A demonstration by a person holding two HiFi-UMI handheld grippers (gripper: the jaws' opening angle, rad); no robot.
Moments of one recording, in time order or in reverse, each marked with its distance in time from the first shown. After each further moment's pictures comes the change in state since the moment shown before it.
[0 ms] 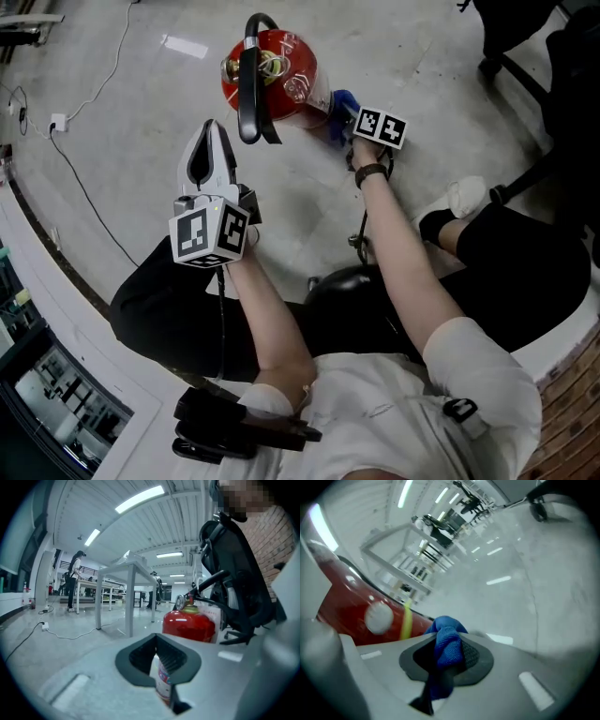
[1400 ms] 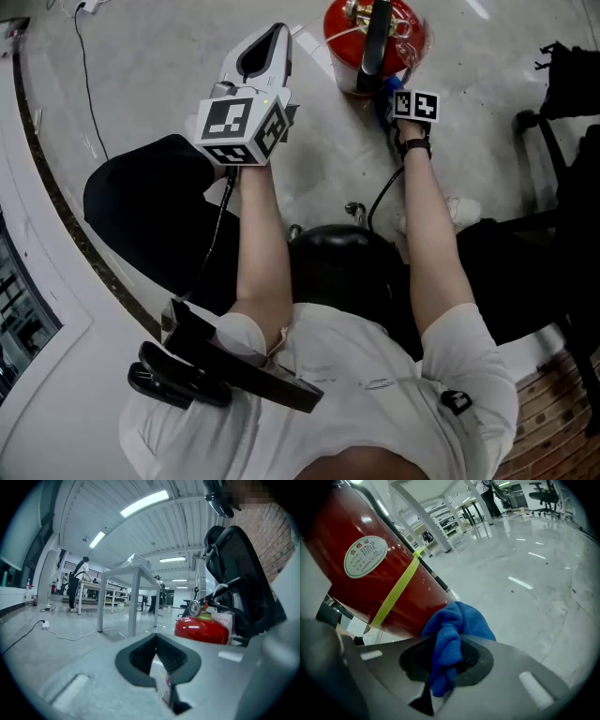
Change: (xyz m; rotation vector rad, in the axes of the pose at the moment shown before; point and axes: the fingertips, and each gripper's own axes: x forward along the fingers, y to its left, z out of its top) left arm 0.014 0.023 0.005 -0.047 -0.052 0.018; right arm 0.018 -0.015 -0.035 -0.536 0.475 -0.029
